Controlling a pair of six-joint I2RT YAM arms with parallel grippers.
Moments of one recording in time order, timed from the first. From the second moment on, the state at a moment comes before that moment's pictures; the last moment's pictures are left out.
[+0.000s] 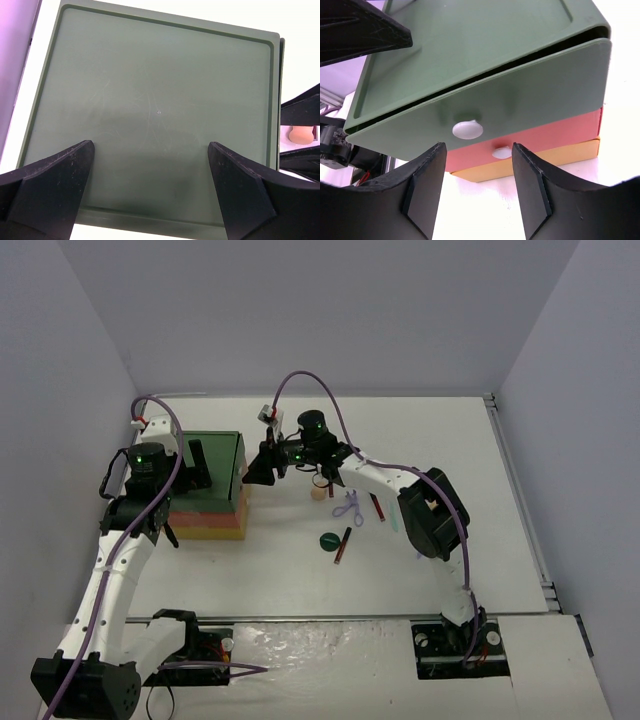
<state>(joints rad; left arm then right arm) -0.07 0.98 1.00 -0.53 -0.11 -0.17 0.71 2.12 1.58 0.29 -0.85 0.26</state>
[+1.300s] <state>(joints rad) -0.07 0.98 1.00 -0.53 -0.11 -0.17 0.68 2.05 1.53 0.27 -0.86 0.23</state>
